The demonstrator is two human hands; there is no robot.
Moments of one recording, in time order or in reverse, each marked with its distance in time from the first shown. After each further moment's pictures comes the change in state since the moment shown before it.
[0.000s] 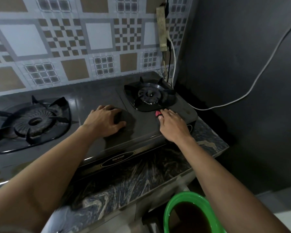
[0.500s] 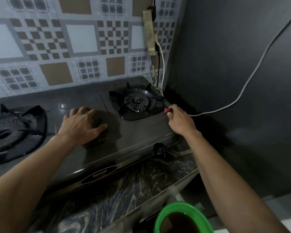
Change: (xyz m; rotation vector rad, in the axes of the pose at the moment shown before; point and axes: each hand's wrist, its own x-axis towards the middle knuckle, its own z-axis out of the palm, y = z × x) left_hand 0.019 -0.010 0.003 -0.029 0.067 -0.141; right_hand 0.052 0.079 -0.030 0.111 0.017 0.200
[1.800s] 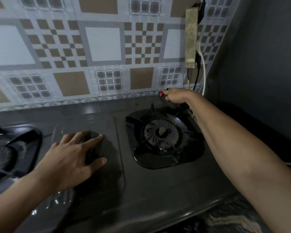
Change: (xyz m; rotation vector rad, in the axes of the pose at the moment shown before) left_hand 0.040 -0.029 0.001 0.055 -0.111 -0.157; right_hand 0.289 -0.122 0.021 -0.171 -0.486 -0.245
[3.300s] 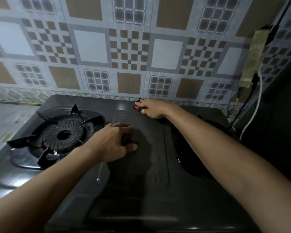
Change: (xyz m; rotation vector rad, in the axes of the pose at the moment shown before) left_hand -0.017 -0.036 -0.024 -0.226 0.006 -0.065; right_hand -0.014 -0.219 0.079 -0.221 -0.110 -0.542
